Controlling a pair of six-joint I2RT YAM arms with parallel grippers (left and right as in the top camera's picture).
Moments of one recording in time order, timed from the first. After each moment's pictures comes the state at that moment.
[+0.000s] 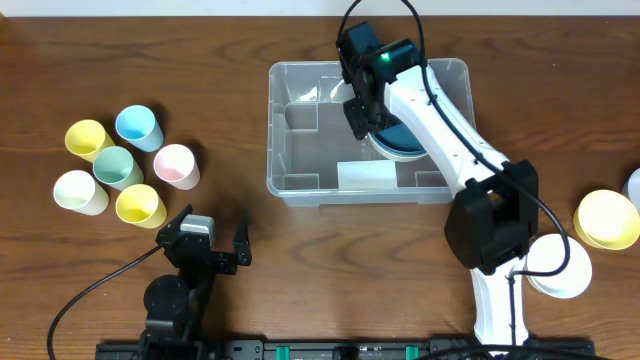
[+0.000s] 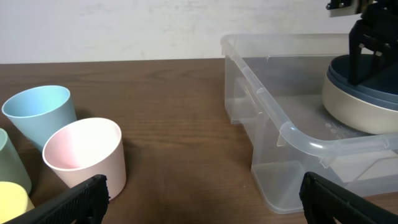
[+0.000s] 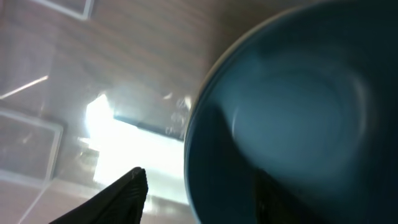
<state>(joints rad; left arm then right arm) -0.11 0.01 0.08 -0.27 0.06 -0.05 0.48 2.19 2.05 -1.26 0.10 0.11</state>
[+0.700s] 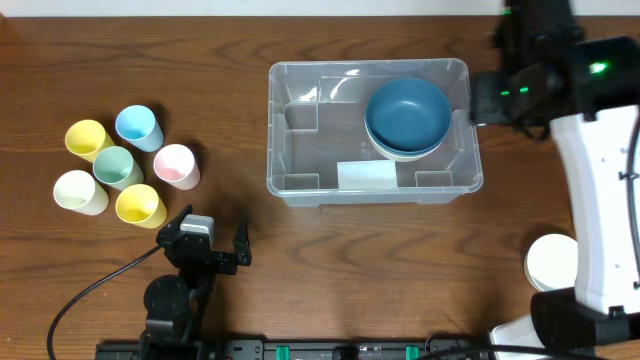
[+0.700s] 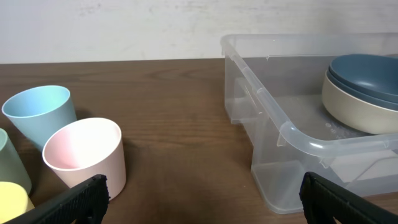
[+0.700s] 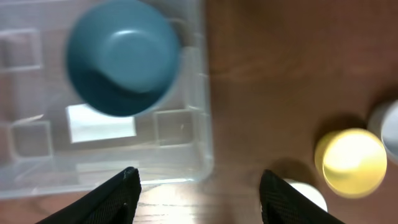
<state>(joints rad) -0.11 0.01 0.08 -0.27 0.06 -0.05 0.13 1.70 2.07 -1.57 0.13 0.24</state>
